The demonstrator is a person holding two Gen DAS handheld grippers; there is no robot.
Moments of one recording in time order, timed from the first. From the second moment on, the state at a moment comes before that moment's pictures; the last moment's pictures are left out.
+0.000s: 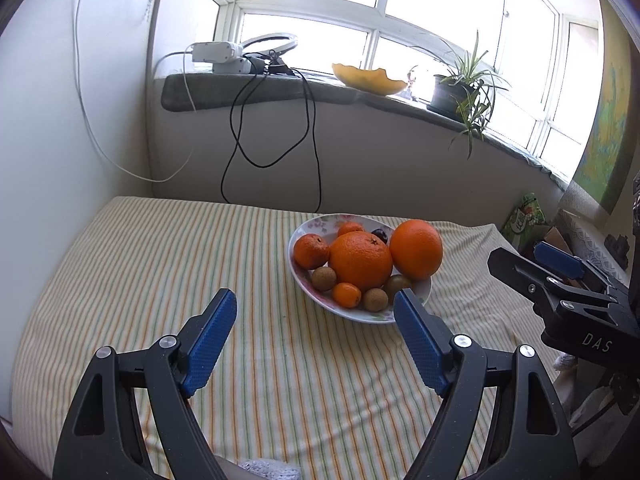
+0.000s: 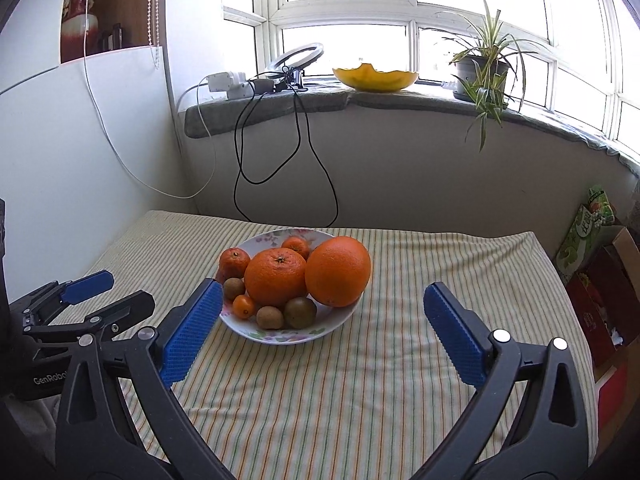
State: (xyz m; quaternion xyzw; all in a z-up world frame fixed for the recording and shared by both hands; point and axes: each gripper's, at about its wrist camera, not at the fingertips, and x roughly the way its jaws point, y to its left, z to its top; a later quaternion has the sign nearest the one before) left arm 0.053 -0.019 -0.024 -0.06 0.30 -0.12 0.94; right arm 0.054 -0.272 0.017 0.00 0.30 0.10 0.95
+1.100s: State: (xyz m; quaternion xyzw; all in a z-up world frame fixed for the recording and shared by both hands) left arm 0.044 -0.021 -0.024 -0.06 0.30 -0.12 0.94; right arm 0.045 -0.272 0.013 0.00 0.30 0.10 0.95
